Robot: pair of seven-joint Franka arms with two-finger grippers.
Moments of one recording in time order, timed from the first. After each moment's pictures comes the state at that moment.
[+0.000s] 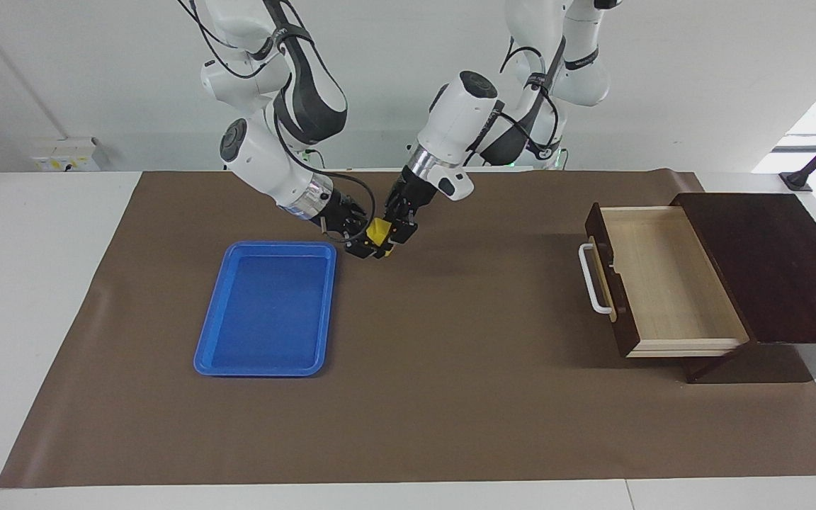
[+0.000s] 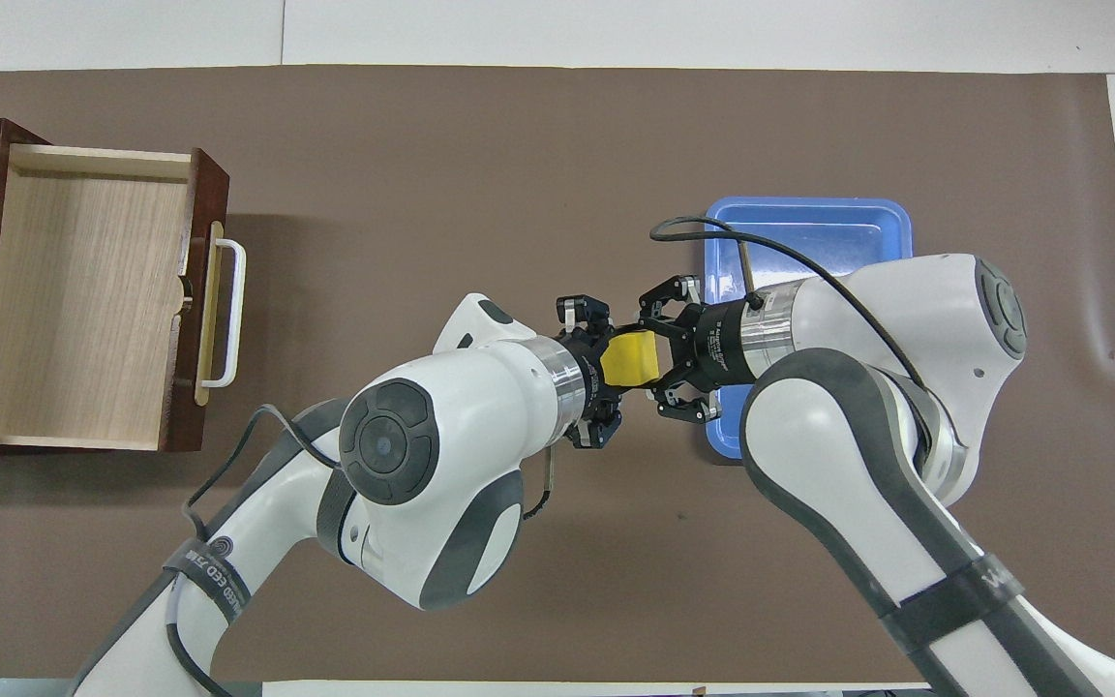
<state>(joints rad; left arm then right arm) -0.64 0.13 -0.10 -1.97 -0.36 2.52 -2.06 0.34 0.05 0.00 -2.09 0.80 2.24 1.25</state>
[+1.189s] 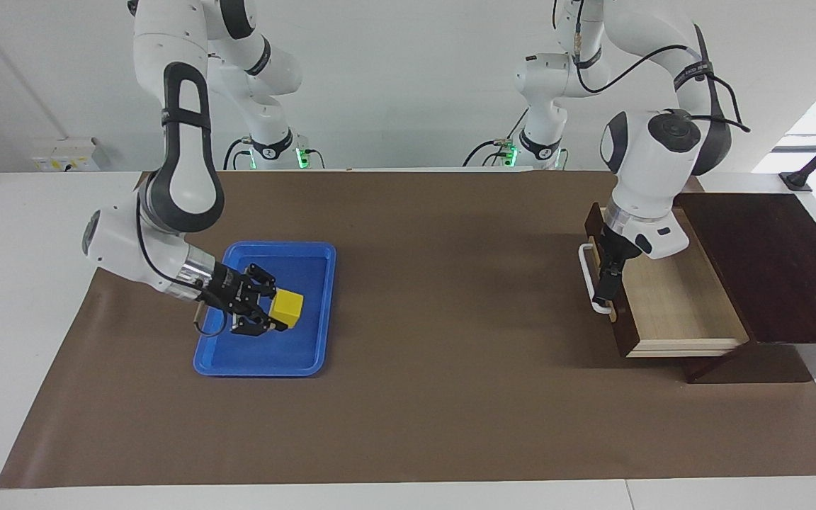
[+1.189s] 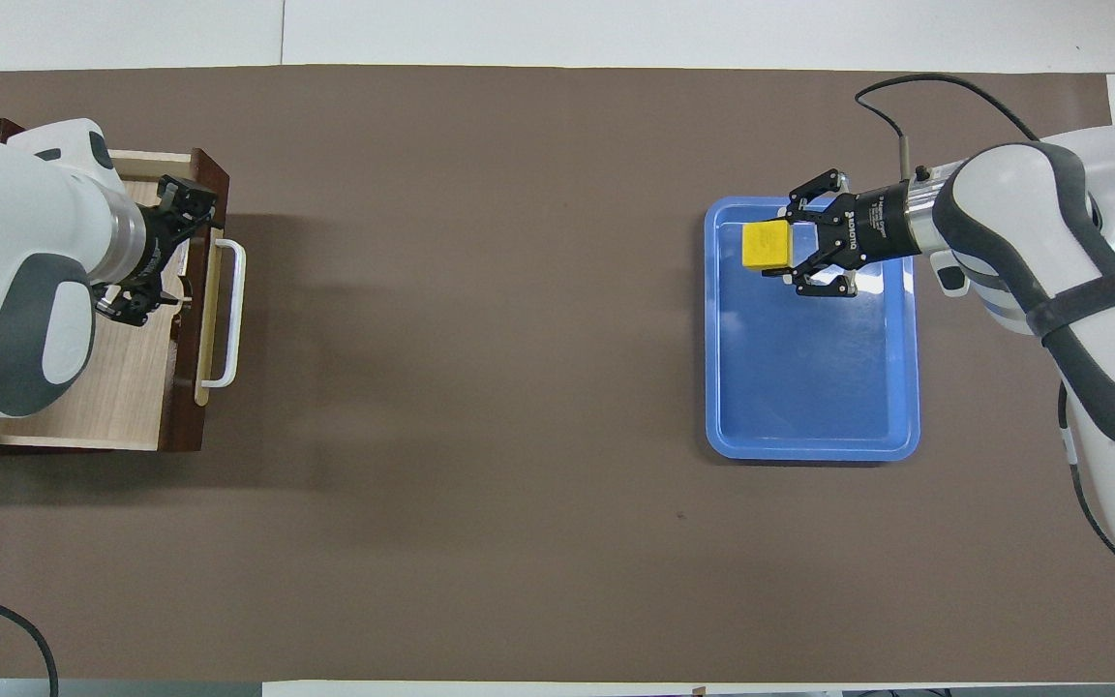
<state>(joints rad) -0.04 0.12 -0.08 -1.90 0.10 2.16 -1.08 -0.02 0.49 0.00 -1.72 0.86 2.00 1.04</state>
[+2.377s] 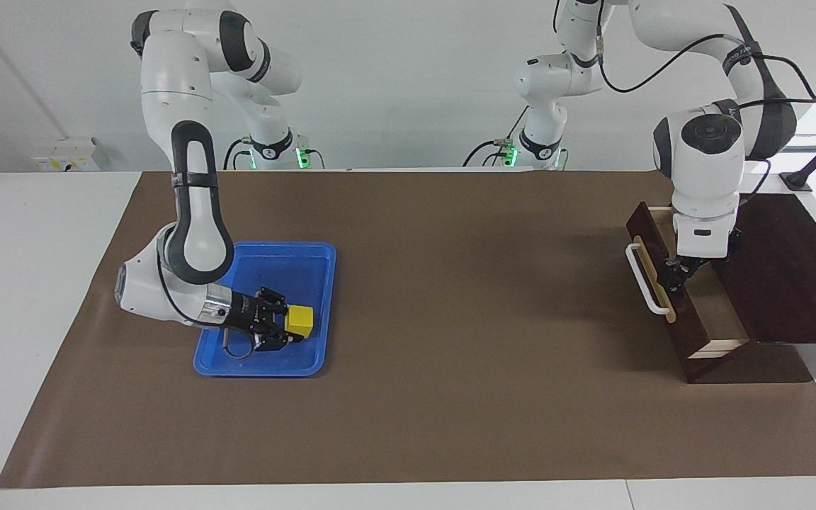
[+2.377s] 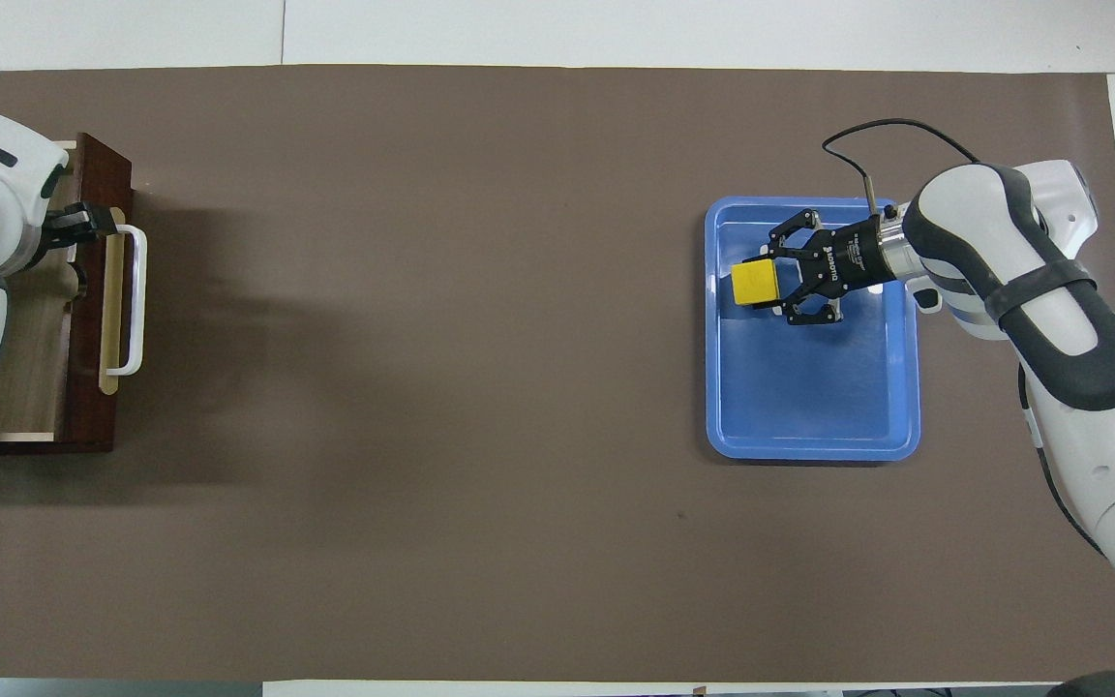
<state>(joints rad) 0.10 0.12 -0.09 -1.89 0.62 2.18 -0.35 -0.02 0.57 -0.01 -1.74 0.87 1.97 0.85</state>
